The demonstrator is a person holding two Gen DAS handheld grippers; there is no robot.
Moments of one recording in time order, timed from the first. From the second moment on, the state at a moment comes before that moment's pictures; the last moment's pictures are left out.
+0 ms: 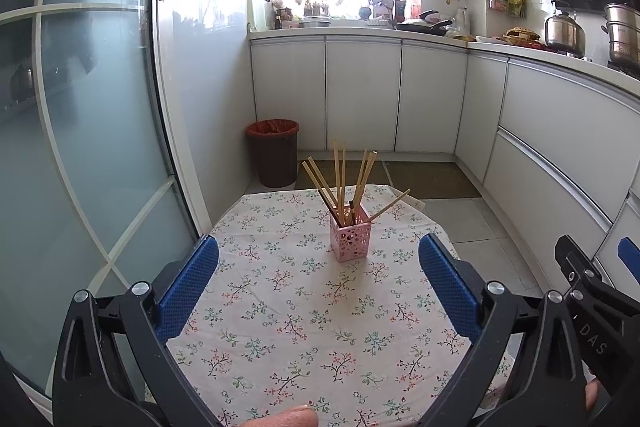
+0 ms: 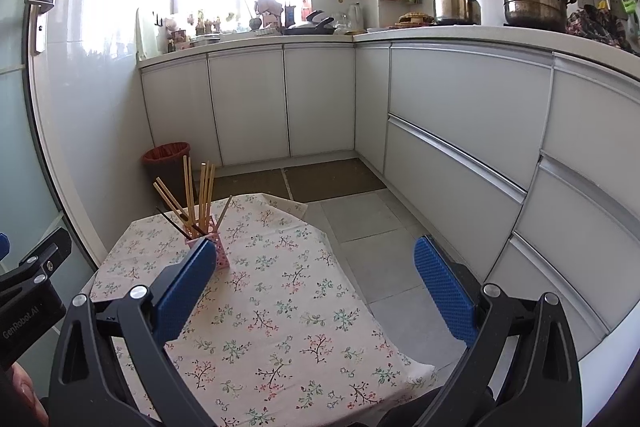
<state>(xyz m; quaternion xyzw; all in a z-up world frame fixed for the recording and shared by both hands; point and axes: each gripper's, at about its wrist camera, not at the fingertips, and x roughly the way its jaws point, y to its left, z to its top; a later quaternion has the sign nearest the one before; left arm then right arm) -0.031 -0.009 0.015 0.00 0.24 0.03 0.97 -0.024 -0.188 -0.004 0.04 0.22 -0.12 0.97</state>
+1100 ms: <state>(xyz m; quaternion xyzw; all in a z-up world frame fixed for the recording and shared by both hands) -0.031 -0.008 0.014 0.00 0.24 0.03 0.97 -0.022 -0.191 -0.009 0.04 0.23 -0.11 0.97</state>
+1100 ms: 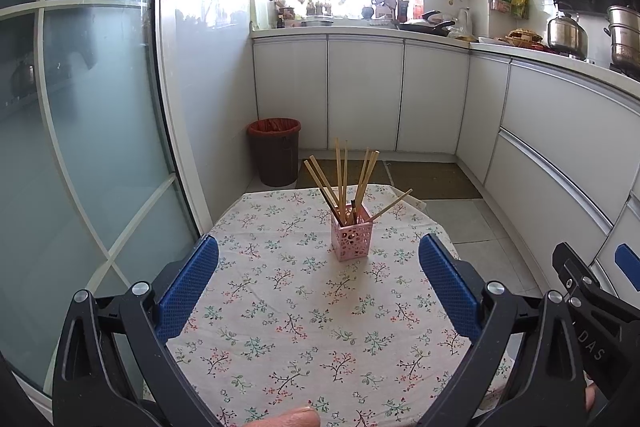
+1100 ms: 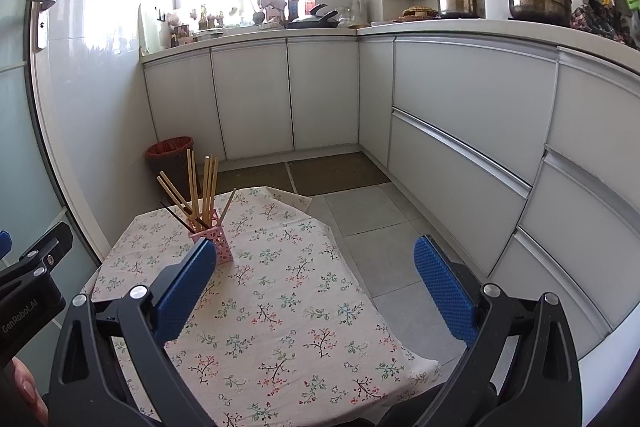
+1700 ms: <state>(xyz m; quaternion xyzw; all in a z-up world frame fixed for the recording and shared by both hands) -0.033 -0.013 0.015 0.01 0.24 0.04 0.97 -0.022 -0.190 -0.009 0.04 0.23 -0.11 0.97</state>
